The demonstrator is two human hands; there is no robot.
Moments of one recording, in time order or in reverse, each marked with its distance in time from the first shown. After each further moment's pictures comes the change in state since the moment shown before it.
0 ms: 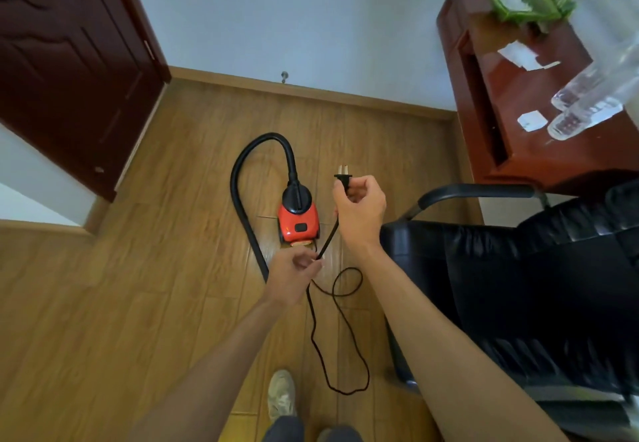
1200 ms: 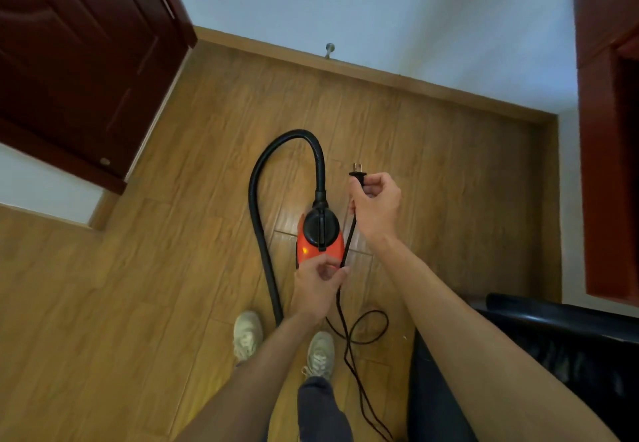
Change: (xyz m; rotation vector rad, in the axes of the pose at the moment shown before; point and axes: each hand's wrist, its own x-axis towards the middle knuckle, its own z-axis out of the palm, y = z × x) left_hand 0.288 -0.025 0.038 -0.062 0.163 -0.332; right_hand 0.309 0.111 0.146 0.022 -0.195 0.248
